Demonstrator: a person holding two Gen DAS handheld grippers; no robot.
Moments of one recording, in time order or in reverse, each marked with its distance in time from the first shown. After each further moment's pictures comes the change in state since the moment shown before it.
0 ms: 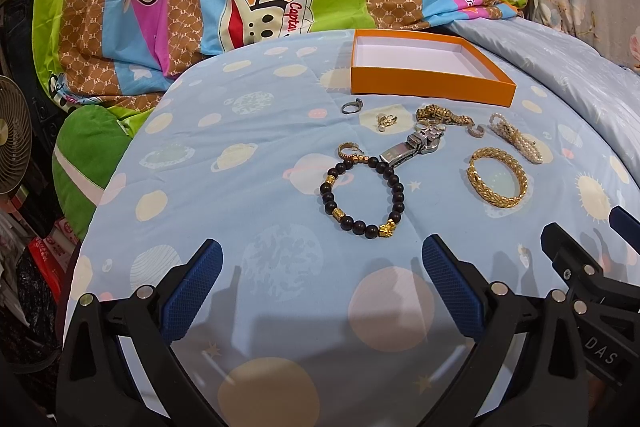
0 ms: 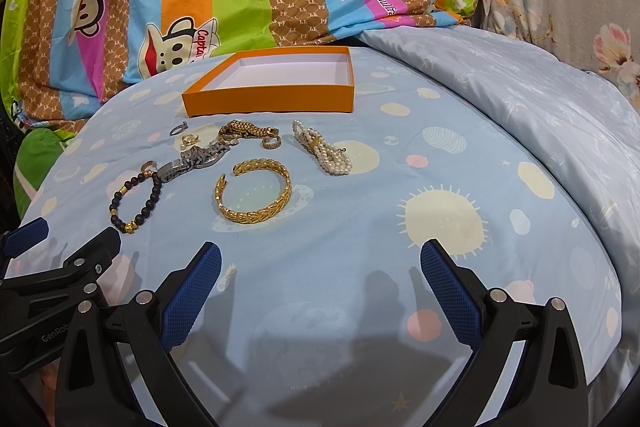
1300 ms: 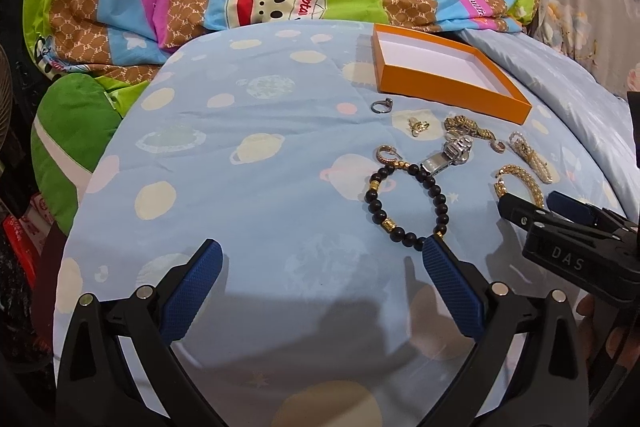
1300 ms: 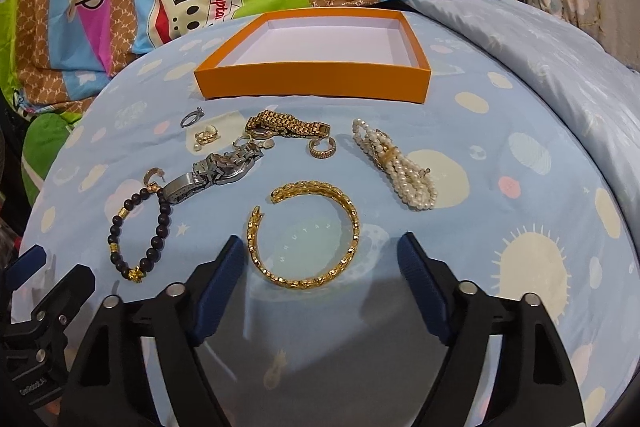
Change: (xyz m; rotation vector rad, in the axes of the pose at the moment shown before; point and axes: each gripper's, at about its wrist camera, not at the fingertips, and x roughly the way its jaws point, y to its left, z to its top) left arm 0.017 0.047 0.008 -0.087 0.055 -0.112; right arm 0.062 0.033 0.039 -0.043 0.169 0.086
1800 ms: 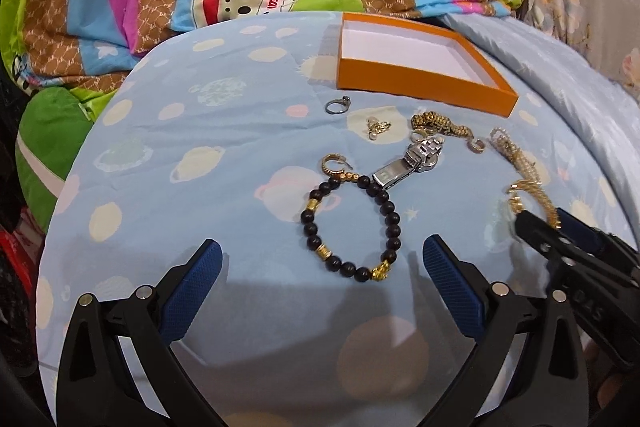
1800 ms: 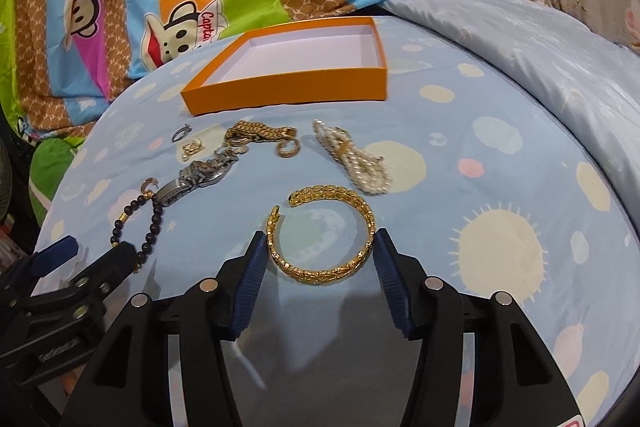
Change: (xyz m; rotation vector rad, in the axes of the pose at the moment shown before) left arm 0.023 -0.042 0.017 0.051 0.047 -0.003; right arm -0.019 -0.037 -0.013 0.103 -0.042 0.032
